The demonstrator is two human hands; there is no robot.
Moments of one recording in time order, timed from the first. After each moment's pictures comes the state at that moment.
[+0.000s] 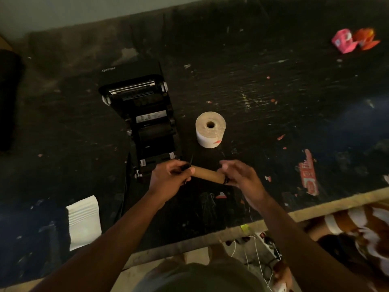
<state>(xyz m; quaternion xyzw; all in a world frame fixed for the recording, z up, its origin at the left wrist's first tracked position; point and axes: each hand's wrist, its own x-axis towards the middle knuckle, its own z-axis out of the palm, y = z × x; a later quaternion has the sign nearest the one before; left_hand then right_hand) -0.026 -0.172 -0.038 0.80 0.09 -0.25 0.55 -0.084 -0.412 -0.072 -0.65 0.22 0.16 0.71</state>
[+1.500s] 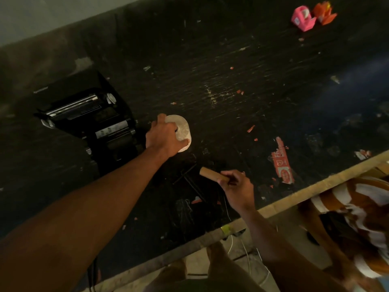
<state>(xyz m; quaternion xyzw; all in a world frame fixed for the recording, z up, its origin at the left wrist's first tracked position) 0.095 -0.306 -0.048 0.97 -0.16 -0.16 0.02 -0.129 -0.458 -0.136 -0.78 0.33 0.00 0.53</state>
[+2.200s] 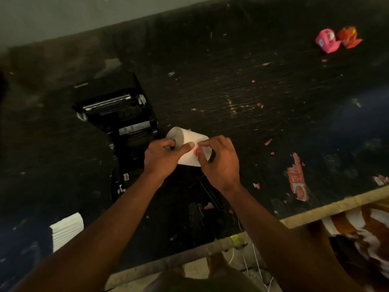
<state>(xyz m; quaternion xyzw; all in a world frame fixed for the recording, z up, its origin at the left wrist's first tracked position) 0.041 -0.241 0.000 0.89 0.10 -0.16 0.42 -0.022 -0.396 -0.037 -0.90 0.12 -0.11 0.40</state>
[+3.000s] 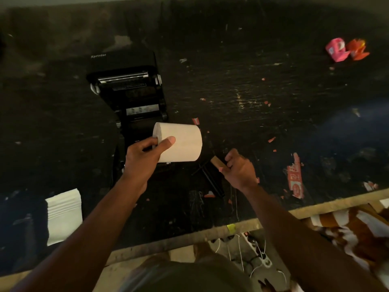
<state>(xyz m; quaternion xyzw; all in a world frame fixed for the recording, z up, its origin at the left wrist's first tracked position) -0.001 -0.172 0.012 0.76 0.17 -0.16 0.61 -0.052 -0.438 -0.106 -0.94 0.16 0.13 0.28</state>
